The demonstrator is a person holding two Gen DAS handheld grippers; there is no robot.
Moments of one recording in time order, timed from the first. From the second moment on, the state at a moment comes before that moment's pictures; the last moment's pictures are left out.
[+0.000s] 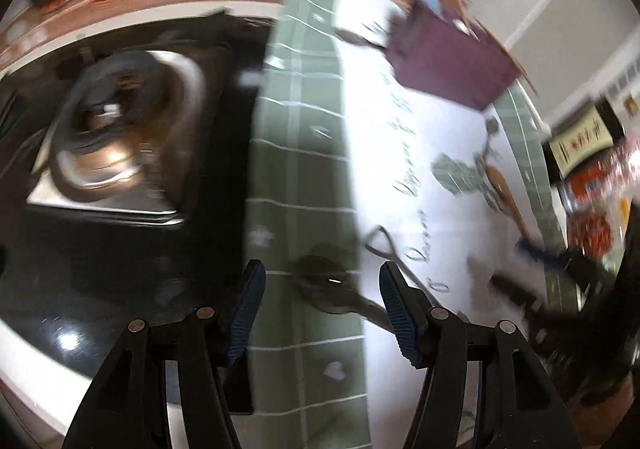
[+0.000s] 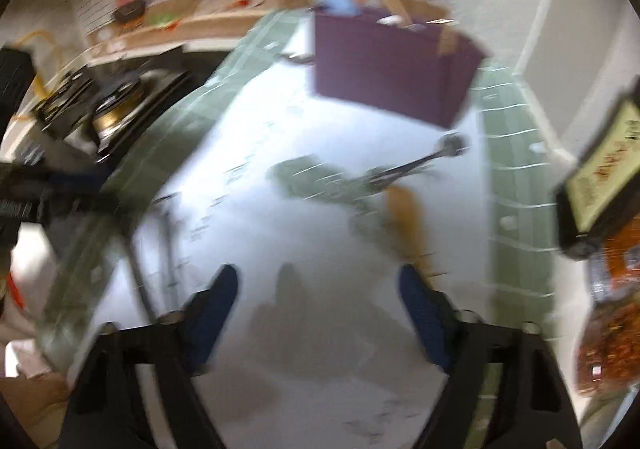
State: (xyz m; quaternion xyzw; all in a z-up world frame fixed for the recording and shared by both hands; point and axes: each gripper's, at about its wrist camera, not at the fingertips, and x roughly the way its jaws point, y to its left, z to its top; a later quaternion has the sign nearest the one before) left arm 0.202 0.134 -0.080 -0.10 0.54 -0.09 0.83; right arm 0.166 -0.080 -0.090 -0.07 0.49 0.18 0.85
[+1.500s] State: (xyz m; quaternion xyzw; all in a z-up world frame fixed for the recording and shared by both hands) left arm 0.259 -0.012 -0.121 0.03 0.58 -0.17 0.80; right arm 0.169 -0.135 -0.117 0.01 0.50 0.14 0.85
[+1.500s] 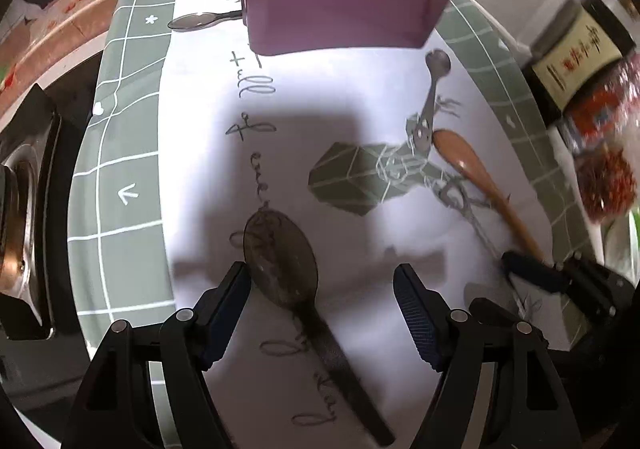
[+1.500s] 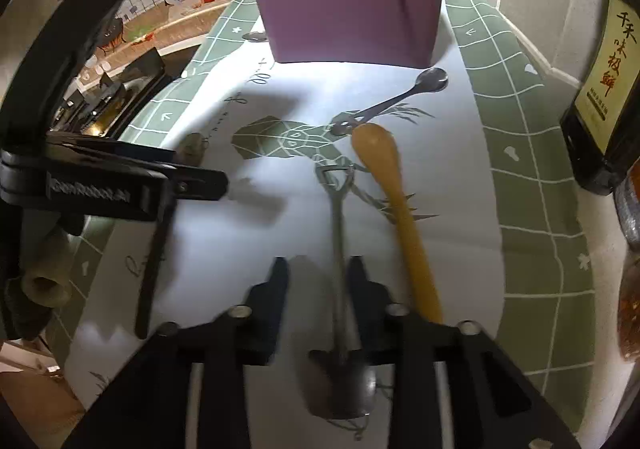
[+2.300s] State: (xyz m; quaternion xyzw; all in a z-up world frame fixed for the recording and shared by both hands) left arm 0.280 -0.009 -0.116 0.05 0.54 -0.15 0.82; right arm 0.146 -0.103 -0.127 -0.05 0.52 0.11 0.85
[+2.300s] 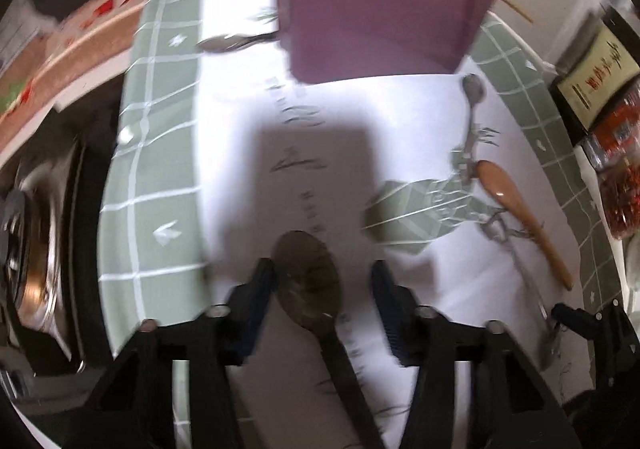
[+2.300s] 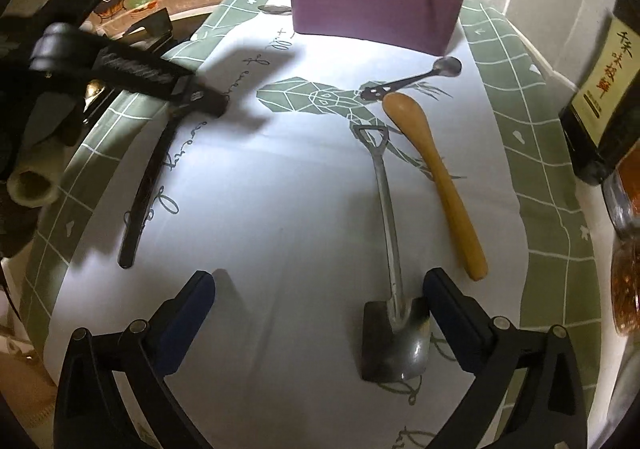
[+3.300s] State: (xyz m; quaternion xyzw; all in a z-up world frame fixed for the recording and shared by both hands) left arm 0.229 0.054 -0.112 -0.04 0.56 -0.16 0.81; right arm 0.157 -0.152 -0.100 0.01 0.52 0.14 0.84
